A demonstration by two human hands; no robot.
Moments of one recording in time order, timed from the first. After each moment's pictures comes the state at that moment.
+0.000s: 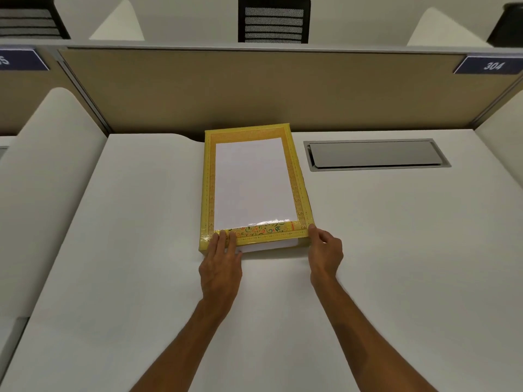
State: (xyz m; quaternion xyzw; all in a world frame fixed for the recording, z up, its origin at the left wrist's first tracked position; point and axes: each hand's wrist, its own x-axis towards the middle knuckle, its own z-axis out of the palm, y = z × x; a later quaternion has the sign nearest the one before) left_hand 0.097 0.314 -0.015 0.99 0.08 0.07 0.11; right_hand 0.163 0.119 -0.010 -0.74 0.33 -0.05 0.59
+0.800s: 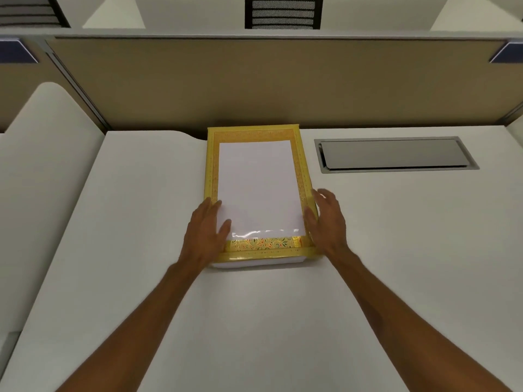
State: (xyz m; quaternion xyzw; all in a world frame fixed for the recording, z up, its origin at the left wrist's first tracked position) left_hand 0.189 0.387 -0.010 0.96 0.08 0.01 0.27; right_hand 0.254 0.110 -0.014 -0.94 -0.04 -0.03 0.33
